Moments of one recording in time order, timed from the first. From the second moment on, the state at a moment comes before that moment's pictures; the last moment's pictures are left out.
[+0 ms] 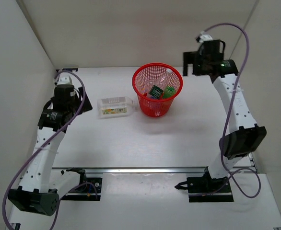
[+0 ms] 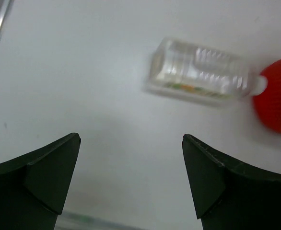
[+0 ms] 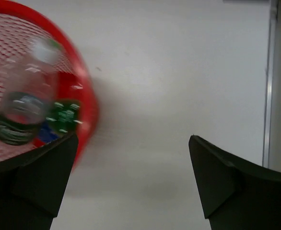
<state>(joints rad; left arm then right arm) -0.16 1.06 1.29 -0.82 -0.27 -0.36 0.10 1.64 1.81 -0.85 0.05 0.06</state>
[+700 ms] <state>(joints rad) -0.08 0.96 1.29 -1.05 -0.54 -0.57 0.75 2.35 2.49 -0.56 -0.39 -0.07</state>
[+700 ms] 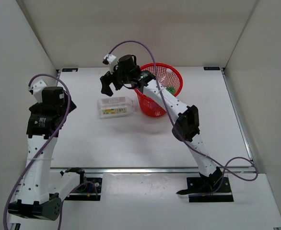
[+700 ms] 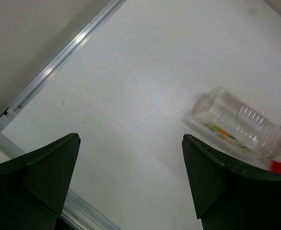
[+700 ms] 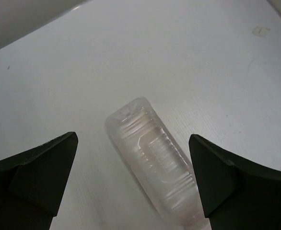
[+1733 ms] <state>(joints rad) -0.17 0.98 1.44 -1.05 -0.61 -0.49 0.85 2.64 2.60 -0.65 -0.28 0.02</state>
